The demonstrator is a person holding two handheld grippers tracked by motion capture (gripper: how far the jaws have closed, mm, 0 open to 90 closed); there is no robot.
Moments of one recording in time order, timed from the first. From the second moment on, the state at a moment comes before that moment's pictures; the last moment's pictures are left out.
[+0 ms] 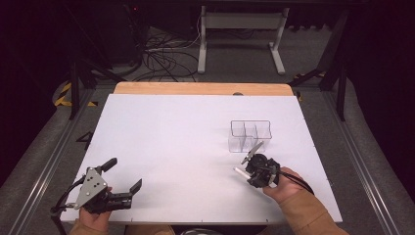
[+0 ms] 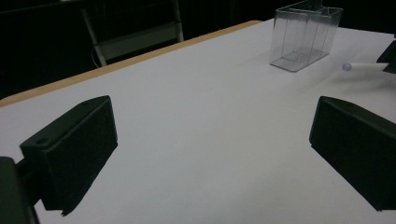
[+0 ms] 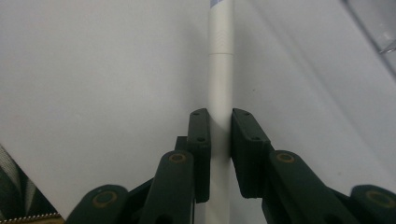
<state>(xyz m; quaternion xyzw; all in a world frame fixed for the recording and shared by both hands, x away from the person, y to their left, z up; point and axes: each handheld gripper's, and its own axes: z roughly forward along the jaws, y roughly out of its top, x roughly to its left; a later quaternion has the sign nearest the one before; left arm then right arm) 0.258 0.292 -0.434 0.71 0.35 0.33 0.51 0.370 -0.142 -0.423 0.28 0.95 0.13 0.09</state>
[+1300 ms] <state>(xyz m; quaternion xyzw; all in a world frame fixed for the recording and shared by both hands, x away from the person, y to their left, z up) 0.258 0.292 -0.434 0.71 0.35 0.33 0.51 0.349 -0.176 -0.369 0.26 0.84 0.43 0.20</state>
